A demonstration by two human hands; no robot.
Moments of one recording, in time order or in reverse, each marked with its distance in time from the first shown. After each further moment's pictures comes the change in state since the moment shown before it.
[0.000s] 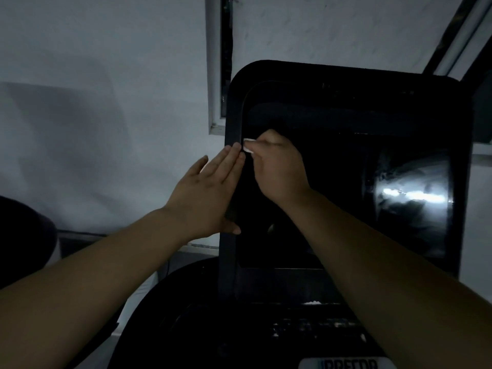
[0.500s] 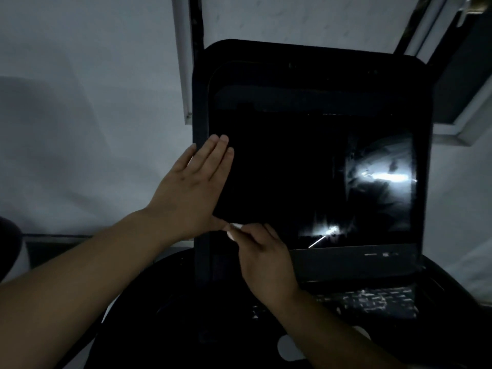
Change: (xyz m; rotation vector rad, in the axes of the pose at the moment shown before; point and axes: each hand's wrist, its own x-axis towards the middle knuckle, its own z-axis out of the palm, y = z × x) left_hand -0.001 0.031 0.002 0.001 0.078 0.058; right_hand -0.190 -0.016 0.016 0.014 -0.011 0.085
